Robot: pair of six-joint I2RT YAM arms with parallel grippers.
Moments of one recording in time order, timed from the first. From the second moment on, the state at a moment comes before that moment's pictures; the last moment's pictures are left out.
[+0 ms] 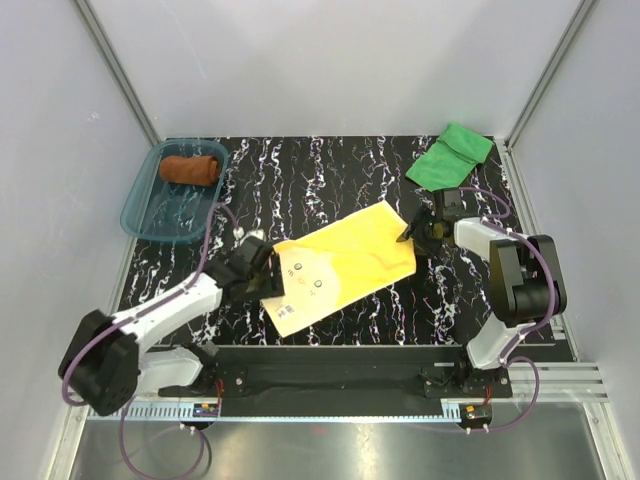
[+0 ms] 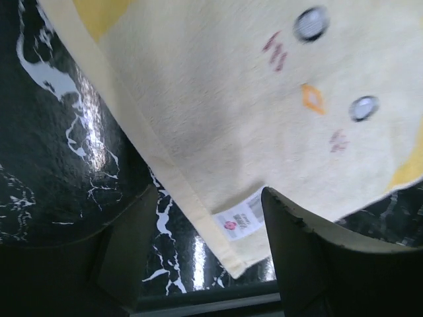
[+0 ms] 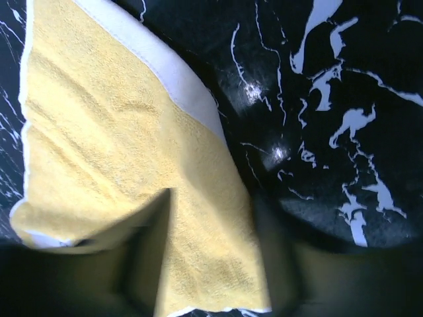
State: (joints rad) left arm -0.61 1.17 0.66 -0.53 -0.14 -0.69; right arm 0.12 1.71 0.94 -0.25 -0.18 0.73
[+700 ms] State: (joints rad) left arm -0.61 1.44 0.62 -0.11 -0.06 -0.75; right arm 0.25 1.52 1.36 -0.82 0.32 0.59
